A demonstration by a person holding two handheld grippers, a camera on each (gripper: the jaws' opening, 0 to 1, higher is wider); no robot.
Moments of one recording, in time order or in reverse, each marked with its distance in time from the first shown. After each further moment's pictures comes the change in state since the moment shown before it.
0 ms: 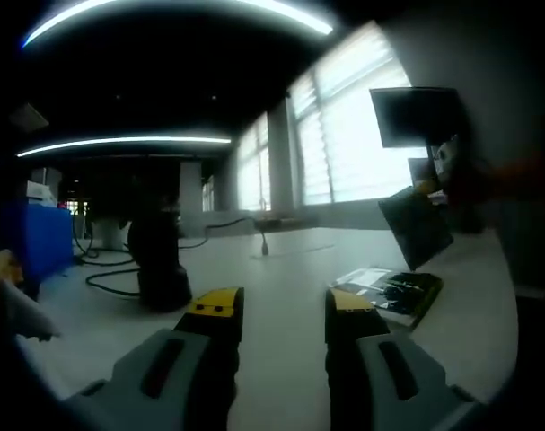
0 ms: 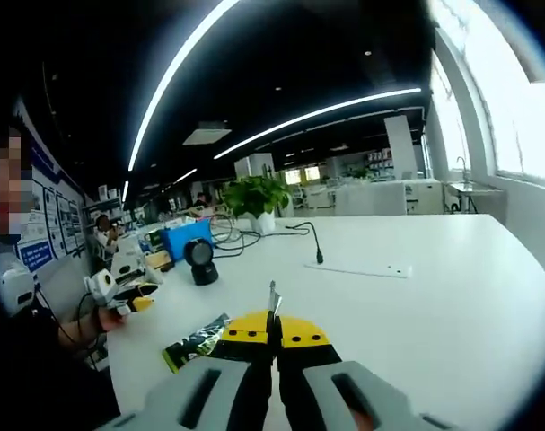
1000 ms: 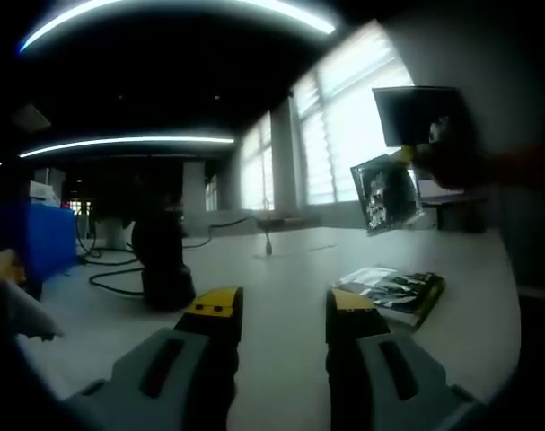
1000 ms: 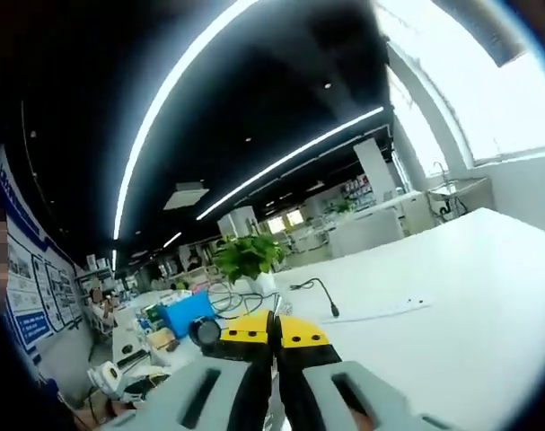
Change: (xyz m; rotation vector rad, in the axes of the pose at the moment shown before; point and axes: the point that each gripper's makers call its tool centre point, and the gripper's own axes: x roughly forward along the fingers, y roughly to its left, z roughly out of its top) left arm 0.000 0.005 0.000 0.000 0.003 0.018; right arm 0.050 0.025 0.076 0.239 -0.254 -0.070
